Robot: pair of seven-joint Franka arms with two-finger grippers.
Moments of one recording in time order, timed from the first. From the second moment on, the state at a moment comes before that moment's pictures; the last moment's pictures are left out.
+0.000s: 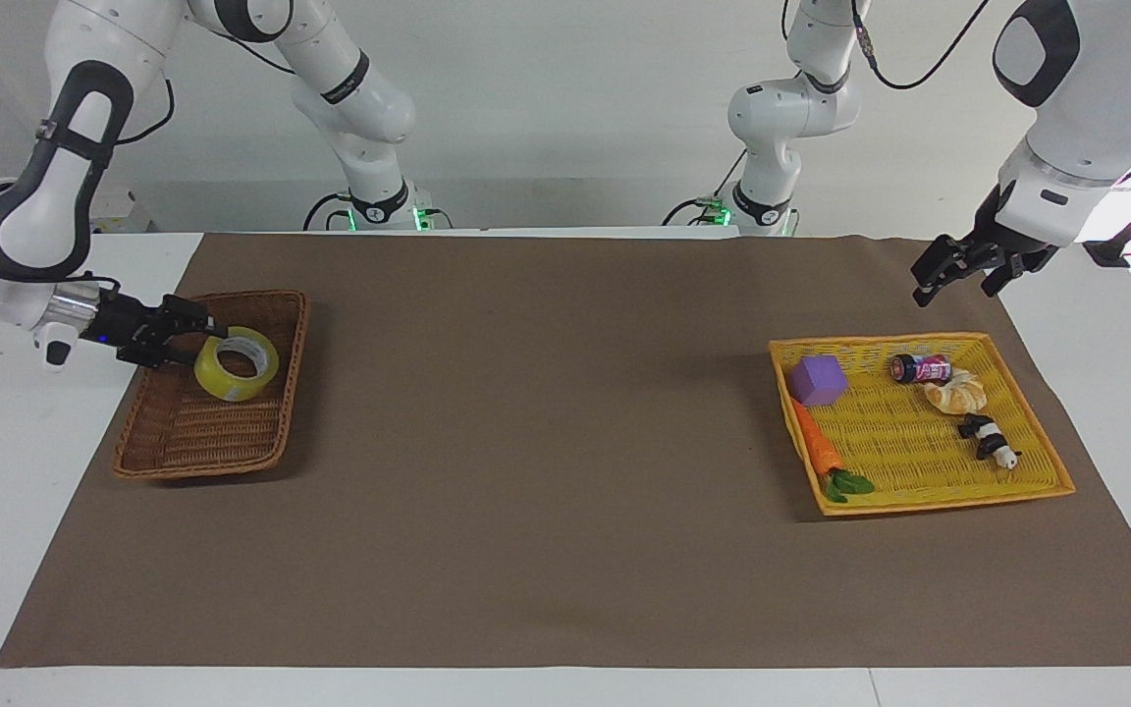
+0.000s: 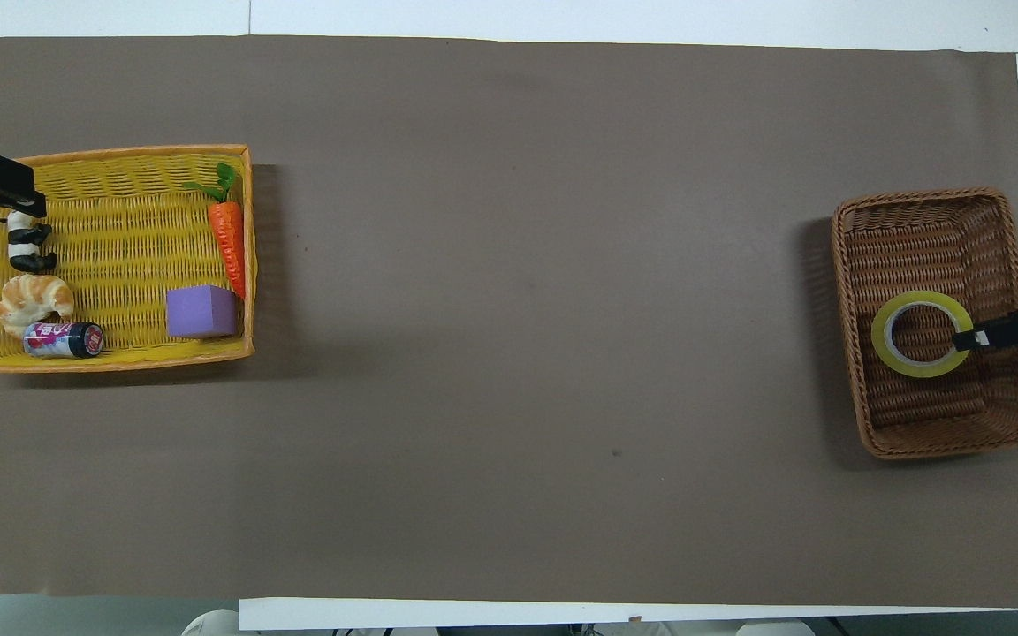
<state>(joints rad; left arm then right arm) 0.05 0.04 -0.14 -1.54 0.01 1.58 -0.13 -0.50 0.28 -0.06 -1.81 0.36 1.61 -0.94</state>
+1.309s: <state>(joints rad) 0.05 0.04 -0.14 -1.59 0.01 1.57 -0.13 -0.13 -0.05 -0.06 -1.58 0.00 1.41 -0.30</state>
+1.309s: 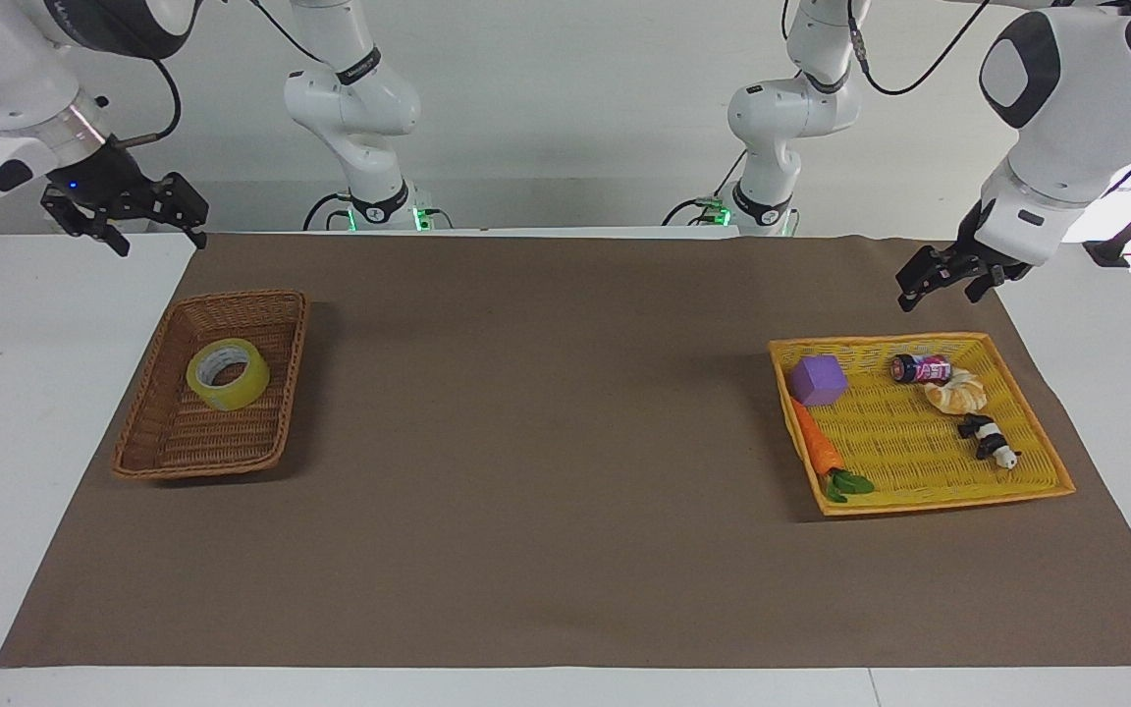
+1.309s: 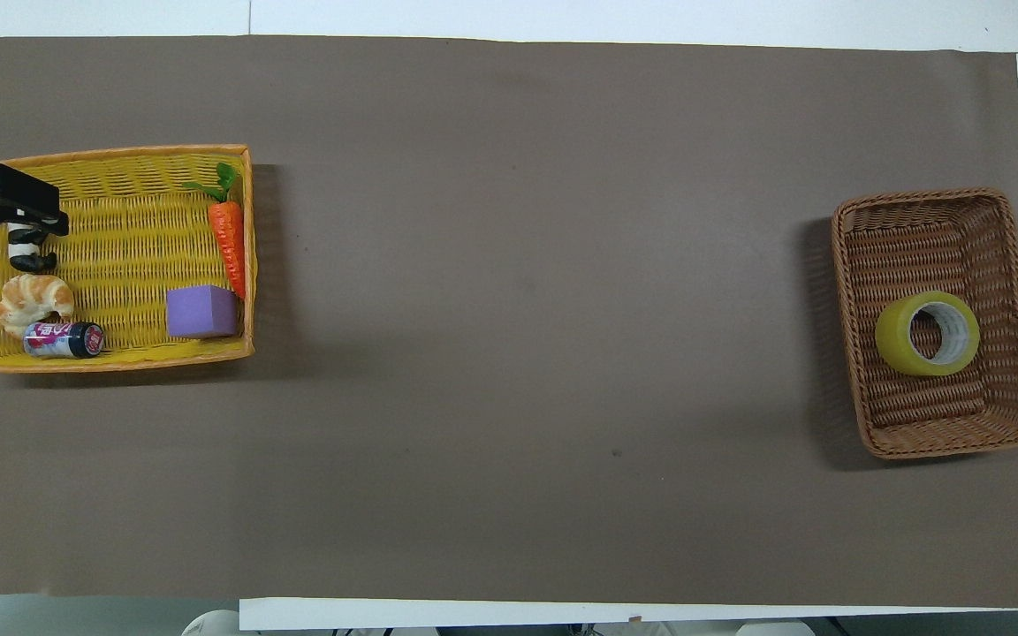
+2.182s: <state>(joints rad) 0.05 0.04 -0.13 -1.59 0.01 1.57 -0.13 0.02 -0.10 -0.17 -1.64 -0.06 1.38 -0.19</state>
